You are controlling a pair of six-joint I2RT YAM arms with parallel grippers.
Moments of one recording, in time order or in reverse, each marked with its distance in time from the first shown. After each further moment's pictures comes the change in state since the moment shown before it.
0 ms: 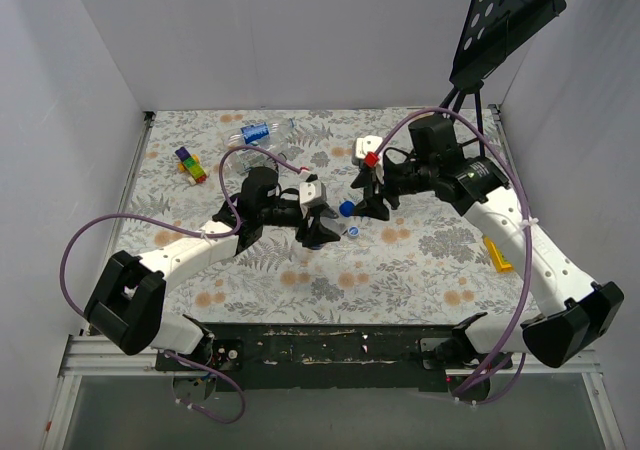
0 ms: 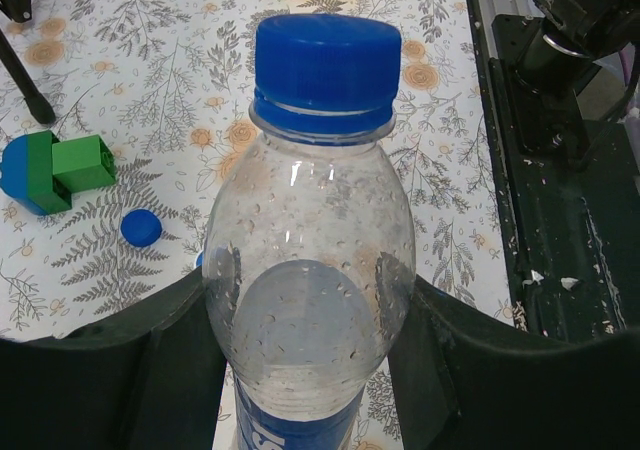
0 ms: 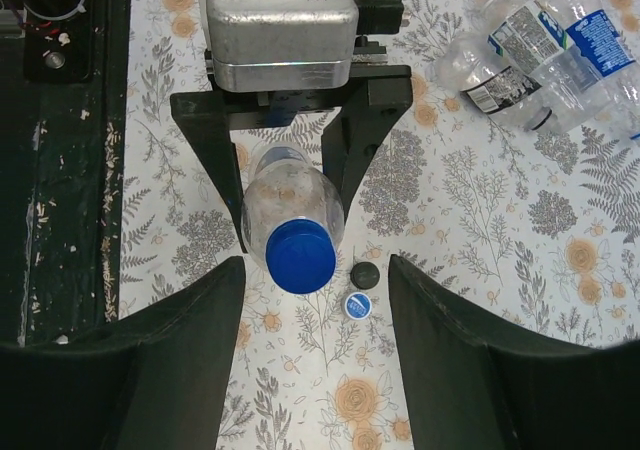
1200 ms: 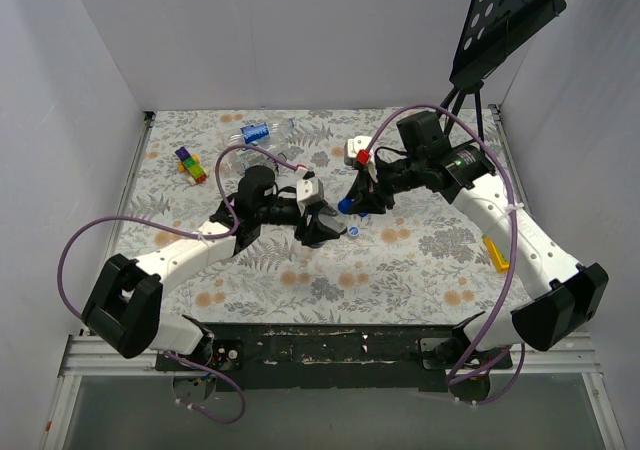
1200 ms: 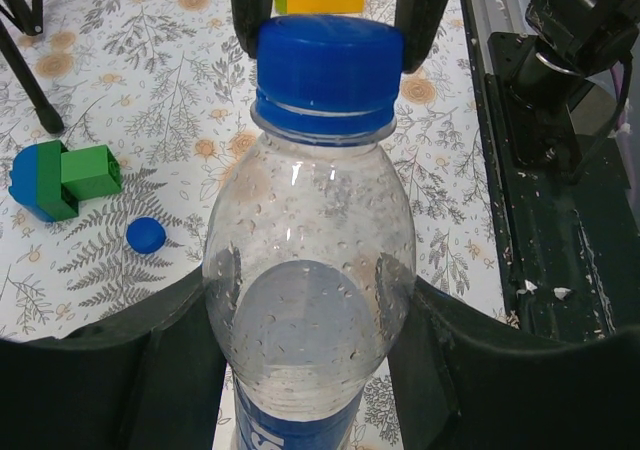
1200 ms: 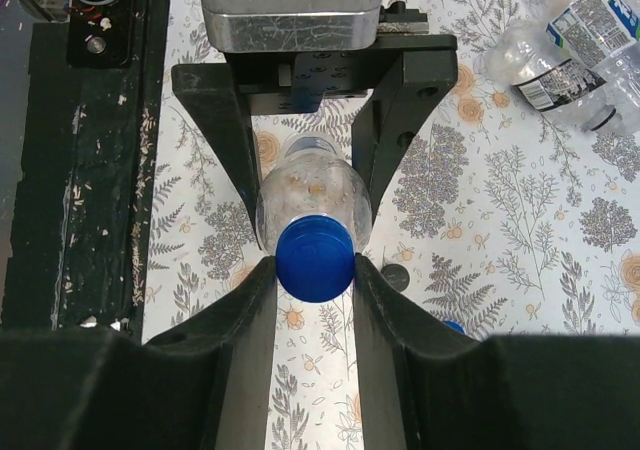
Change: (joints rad) left arm 0.008 -0.018 0.000 0.020 0.019 -0.034; right arm 0.007 0.100 0.065 -0.109 -0.076 -0.062
